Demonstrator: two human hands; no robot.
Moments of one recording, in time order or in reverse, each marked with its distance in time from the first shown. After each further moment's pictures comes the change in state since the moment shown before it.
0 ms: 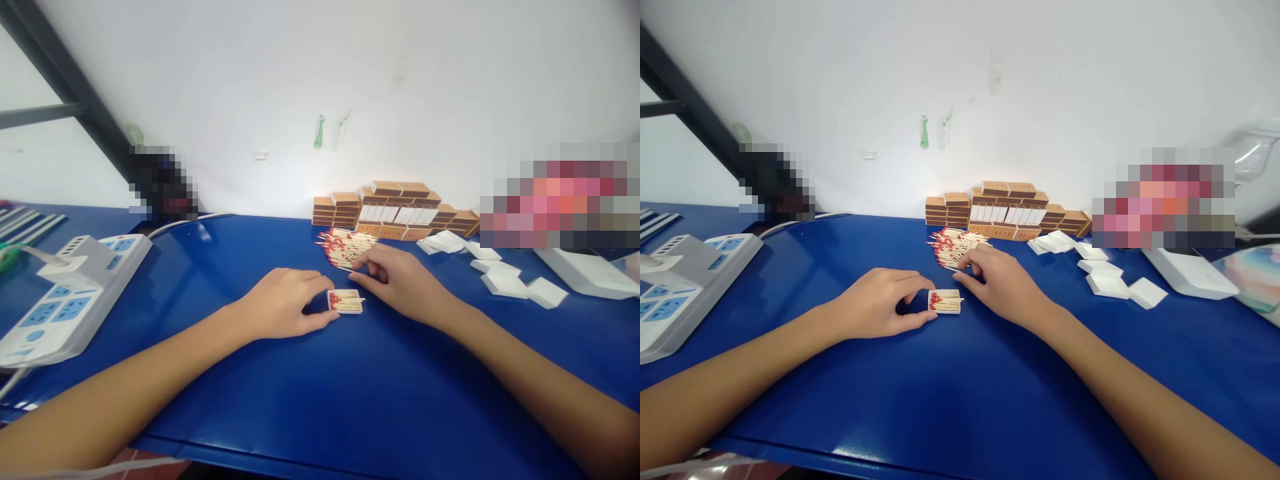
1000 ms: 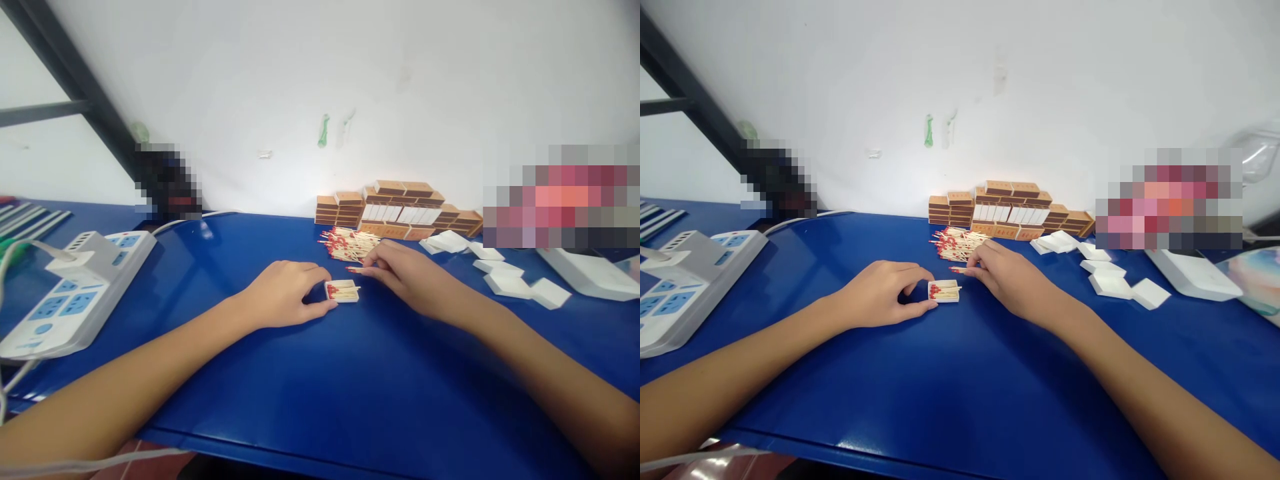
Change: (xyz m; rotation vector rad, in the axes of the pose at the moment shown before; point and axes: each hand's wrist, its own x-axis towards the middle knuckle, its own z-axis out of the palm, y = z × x) left_hand 0.002 -0.007 -0.001 0.023 0.021 -0.037; right_hand -0.002 -0.004 -0.017 -0.011 -0.101 -0.022
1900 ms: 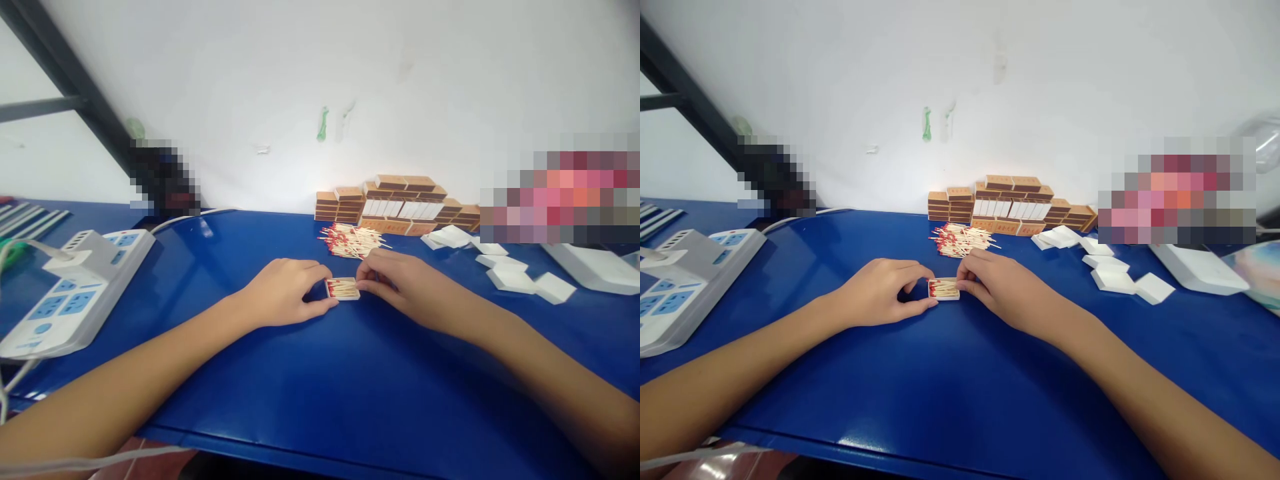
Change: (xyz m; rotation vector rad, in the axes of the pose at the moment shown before) left_hand 0.000 0.000 0.002 0.001 0.002 0.013; right_hand -0.009 -0.018 0.001 0.031 -0.146 -0.016
